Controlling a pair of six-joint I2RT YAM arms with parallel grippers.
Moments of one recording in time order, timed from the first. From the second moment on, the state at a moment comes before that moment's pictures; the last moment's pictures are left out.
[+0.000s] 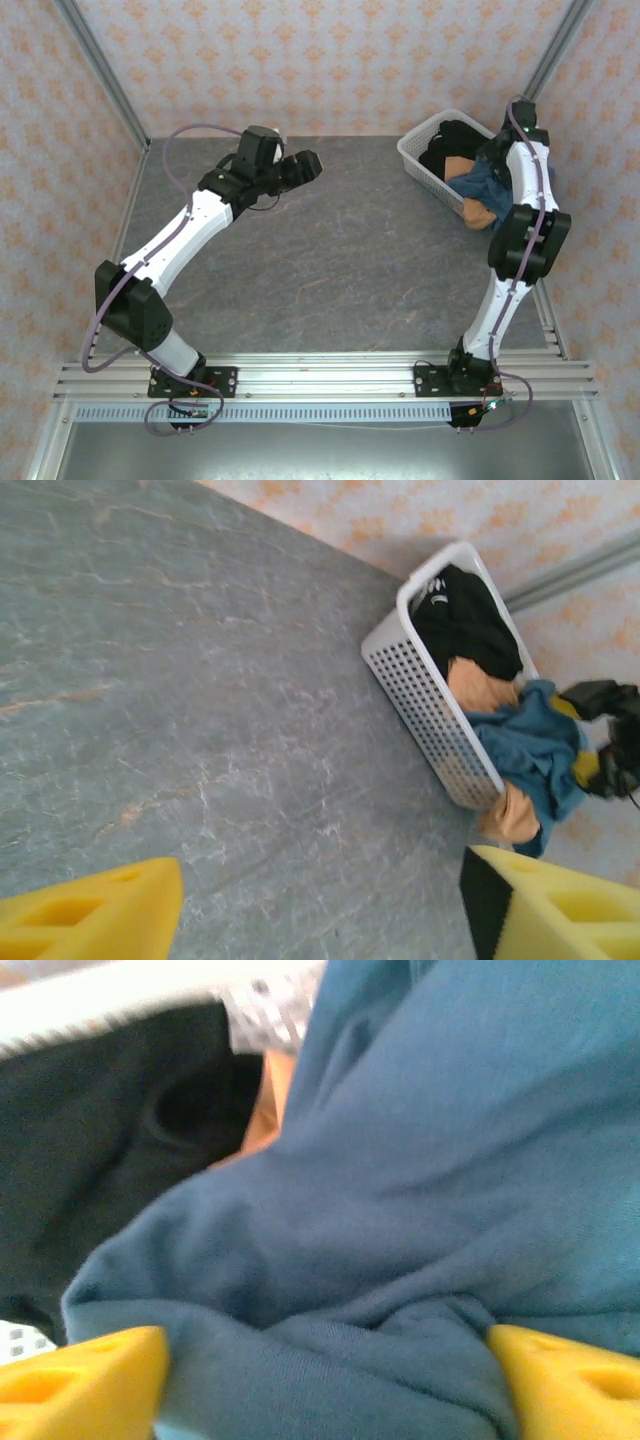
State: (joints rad) left arm -0.43 1.59 1.50 -0.51 0.15 -0.78; right arm -0.25 2.10 2.00 -0.95 0.12 0.72
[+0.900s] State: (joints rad) left arm -0.43 1.54 1.56 -0.69 0.00 -0.74; right arm 0.19 1.63 2.17 -0.69 0.49 0.57
